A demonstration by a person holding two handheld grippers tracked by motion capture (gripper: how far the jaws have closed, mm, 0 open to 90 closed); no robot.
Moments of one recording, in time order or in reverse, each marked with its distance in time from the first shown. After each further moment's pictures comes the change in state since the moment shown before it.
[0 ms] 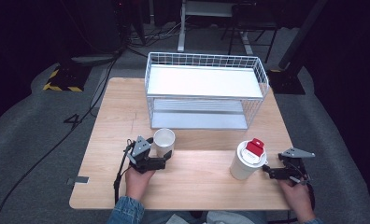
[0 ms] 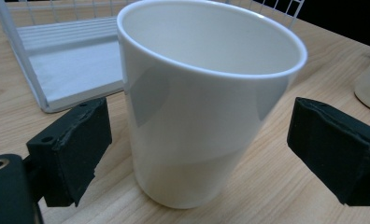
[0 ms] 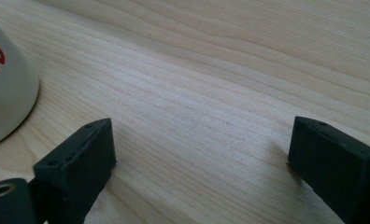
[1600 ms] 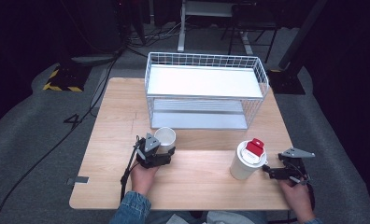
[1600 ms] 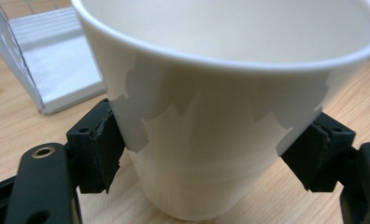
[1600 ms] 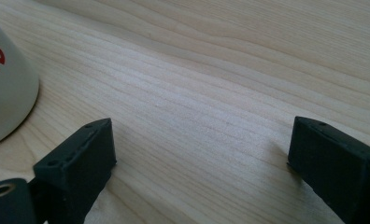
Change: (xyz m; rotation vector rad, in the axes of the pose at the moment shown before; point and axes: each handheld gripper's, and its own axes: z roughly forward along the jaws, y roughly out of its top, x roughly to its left) left arm -0.008 0.010 0.021 0.092 0.081 0.070; right arm 0.000 0.000 0.000 0.000 0.000 -0.001
